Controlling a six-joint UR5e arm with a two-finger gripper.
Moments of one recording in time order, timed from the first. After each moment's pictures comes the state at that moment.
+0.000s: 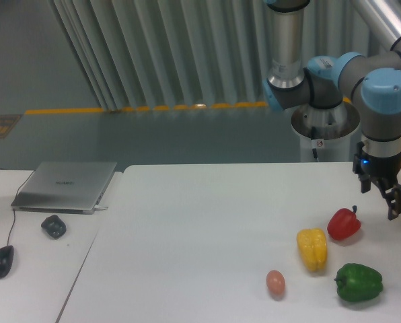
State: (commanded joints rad) arm 2.43 -1.85 -1.54 -1.21 1.59 1.37
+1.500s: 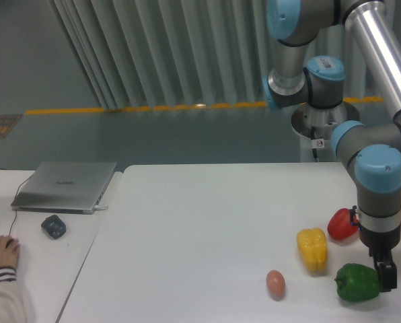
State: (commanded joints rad) arm 2.38 -2.11 -1.41 -1.09 1.62 1.69
